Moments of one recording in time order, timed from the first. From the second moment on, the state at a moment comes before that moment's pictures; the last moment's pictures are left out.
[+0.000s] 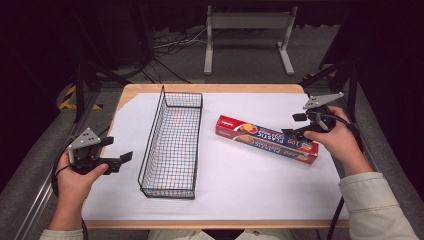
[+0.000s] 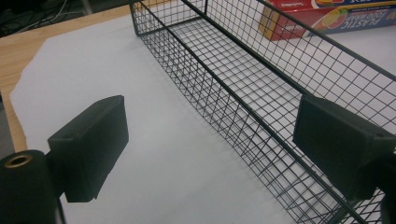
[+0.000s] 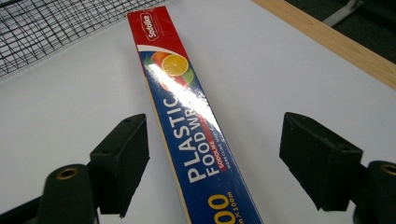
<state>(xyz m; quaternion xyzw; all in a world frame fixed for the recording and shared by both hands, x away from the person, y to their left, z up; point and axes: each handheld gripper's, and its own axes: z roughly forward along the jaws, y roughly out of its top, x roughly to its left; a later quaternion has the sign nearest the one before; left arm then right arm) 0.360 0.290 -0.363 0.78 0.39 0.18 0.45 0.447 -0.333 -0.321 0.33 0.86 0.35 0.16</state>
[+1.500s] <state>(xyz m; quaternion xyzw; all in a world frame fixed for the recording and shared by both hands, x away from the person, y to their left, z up) 0.351 0.284 -0.358 0.77 0.37 0.20 0.48 0.490 -0.297 -0.407 0.27 0.94 0.18 0.07</state>
